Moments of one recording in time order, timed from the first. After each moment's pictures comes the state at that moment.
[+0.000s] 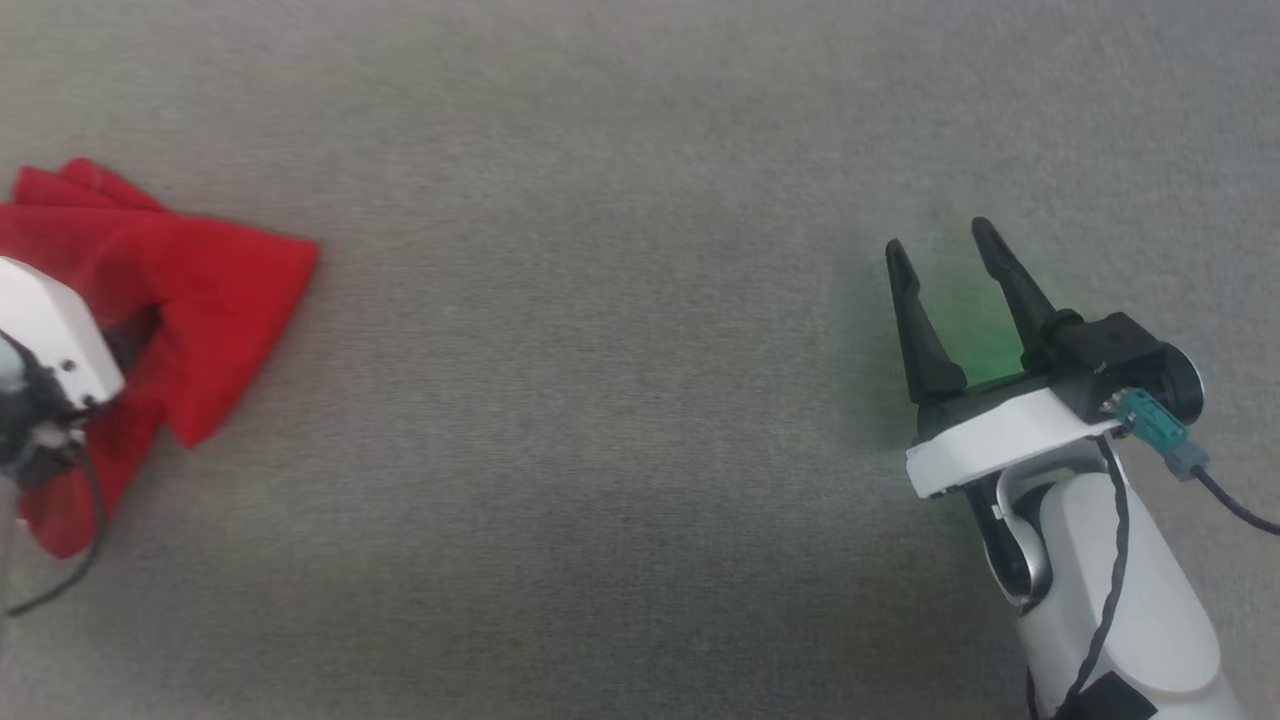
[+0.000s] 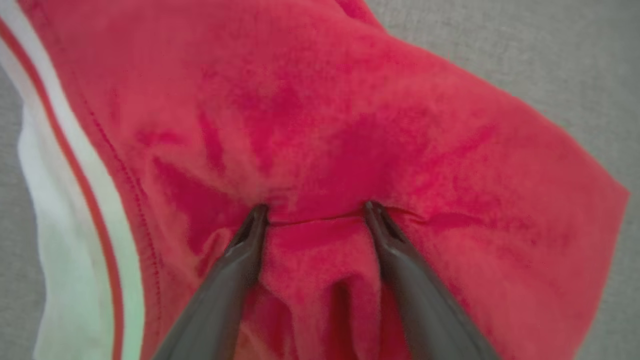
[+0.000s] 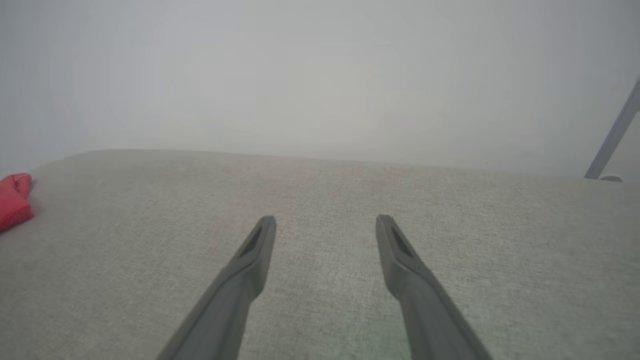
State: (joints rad) left arm -0.83 0.55 -0.20 0.96 -0.82 -0.13 0.53; right arm -0.41 -0.07 0.10 0.29 0.13 0.13 -0.26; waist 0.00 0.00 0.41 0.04
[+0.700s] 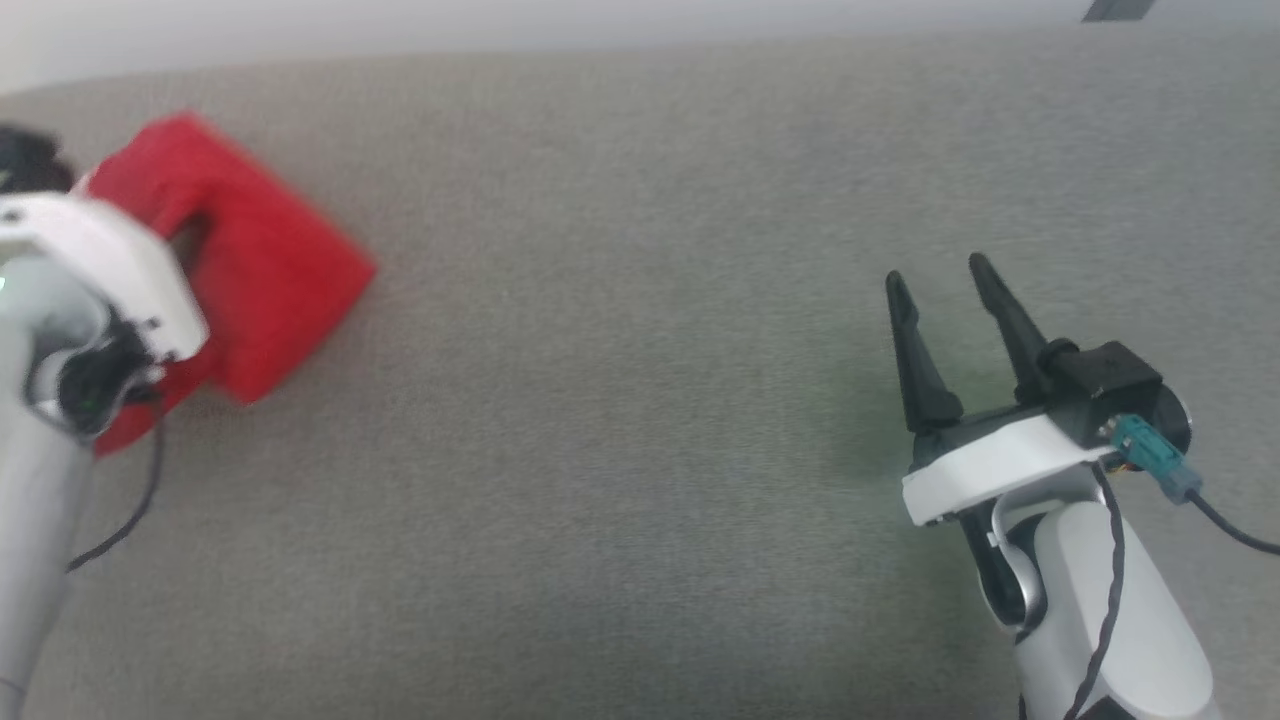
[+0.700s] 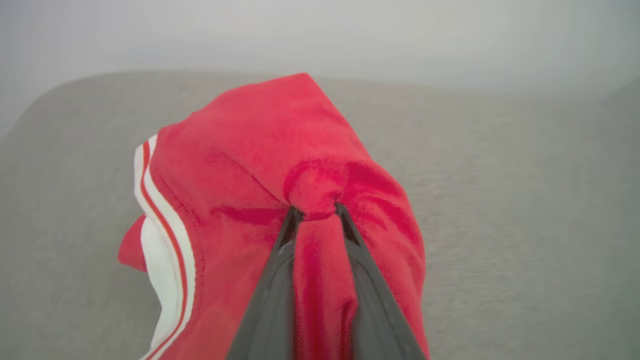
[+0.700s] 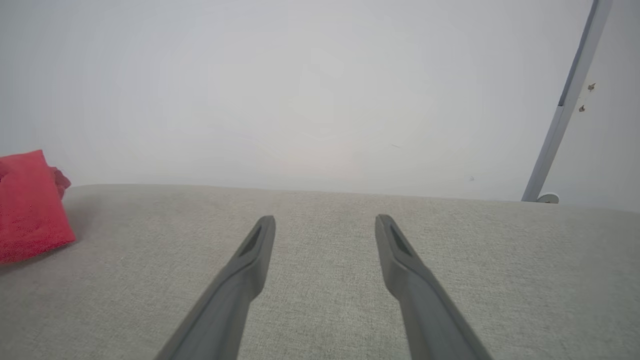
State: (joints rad) left arm -0.87 0.56 -0.41 0.80 -0.87 -0.13 0.27; right arm -0.37 -0.06 0.09 0.30 0.16 0.13 -0.26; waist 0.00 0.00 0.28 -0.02
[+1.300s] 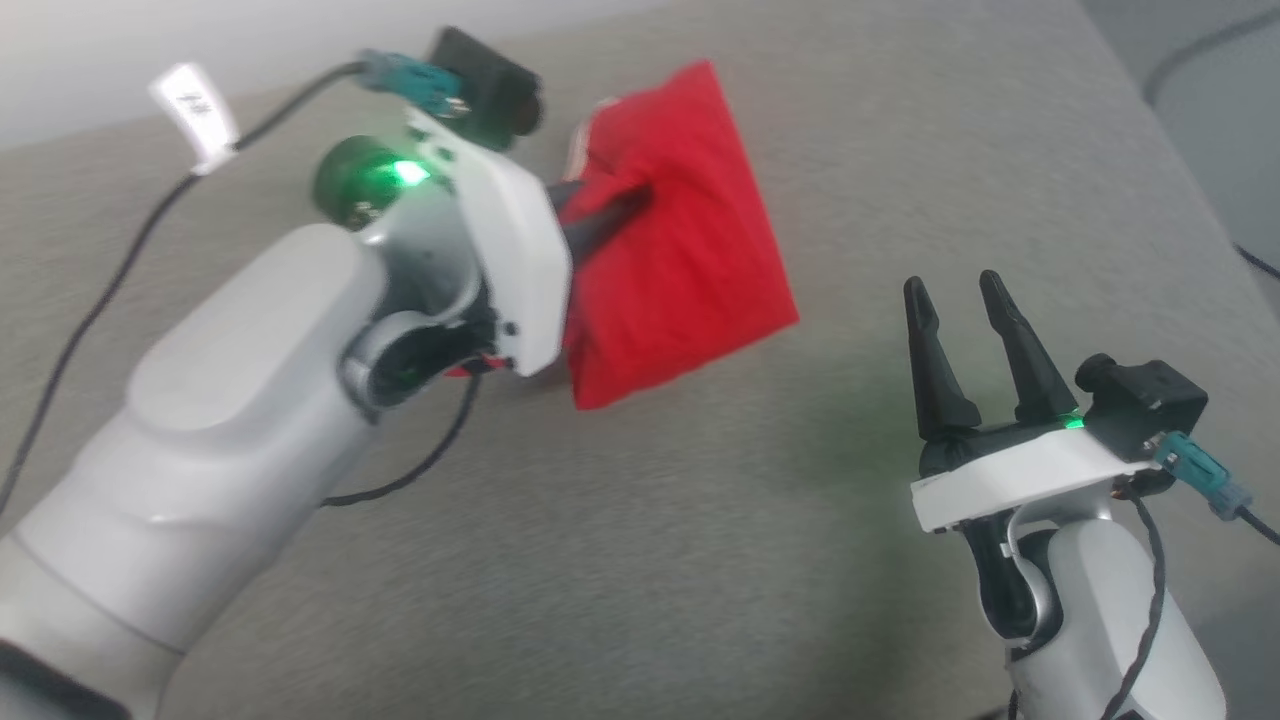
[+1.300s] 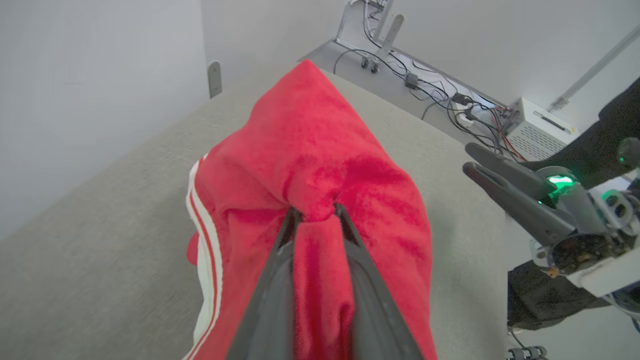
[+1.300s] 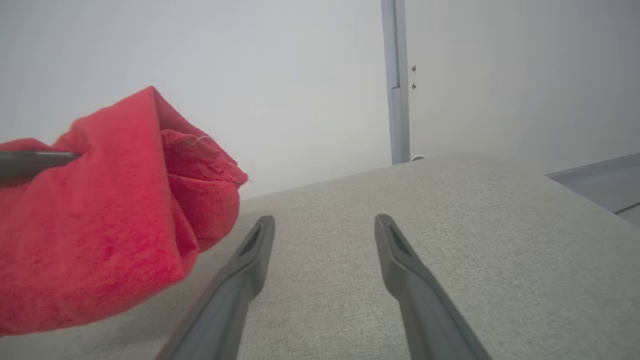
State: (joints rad) left arm -1.03 0.47 -0.85 0.32 -1.05 -0.13 0.34; right arm -0.33 -0.05 0.09 0.27 0.35 0.13 -0.26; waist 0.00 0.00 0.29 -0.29
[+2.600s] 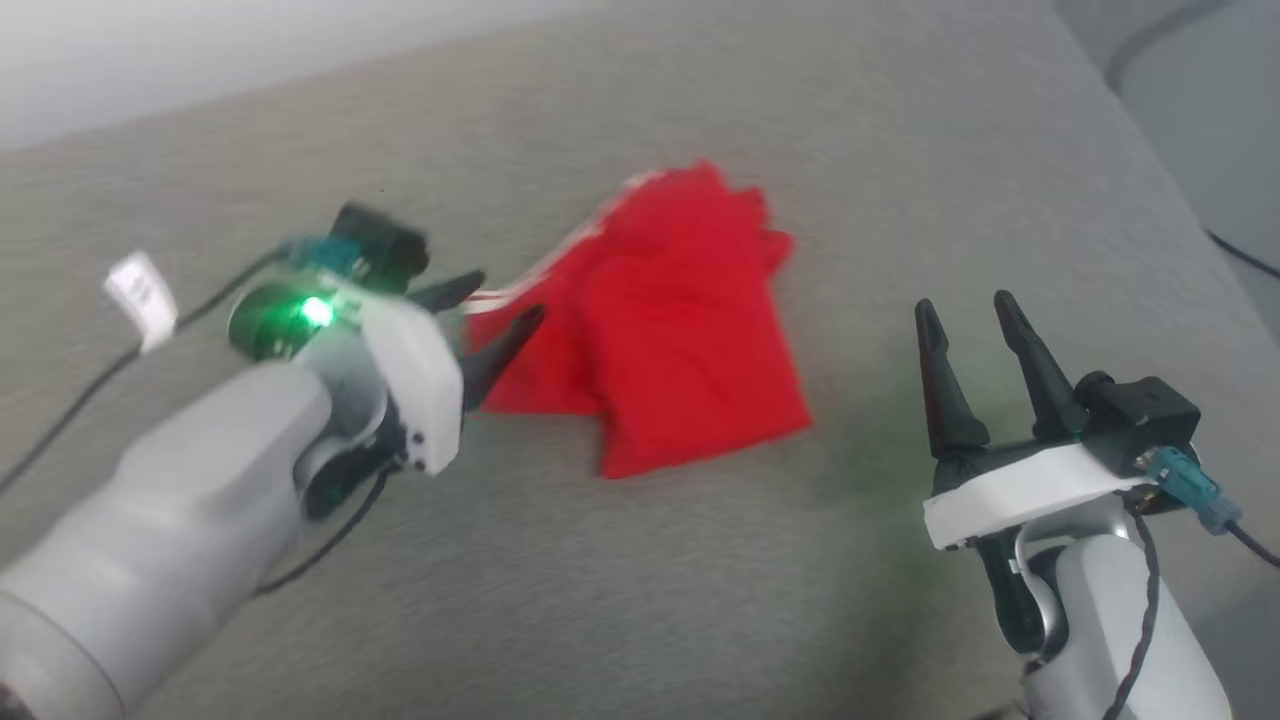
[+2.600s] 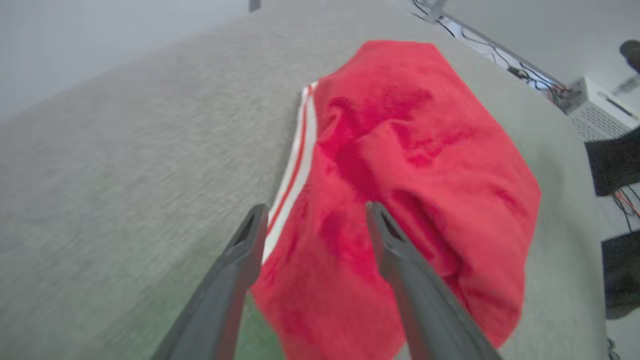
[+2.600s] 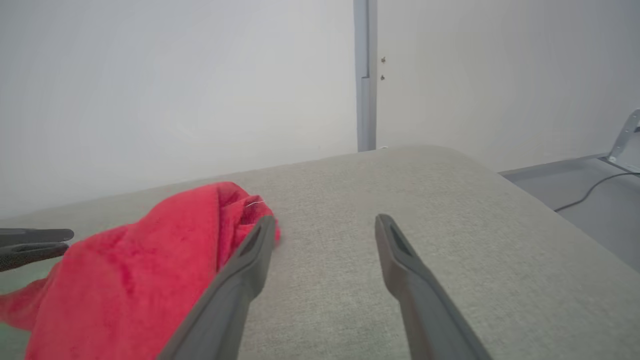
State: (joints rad) left arm -1.02 0.53 -1.26 0.62 -1.20 -0.13 -0.07; right arm -0.31 -0.05 0.05 0.29 0.26 0.13 -0.26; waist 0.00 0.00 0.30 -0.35
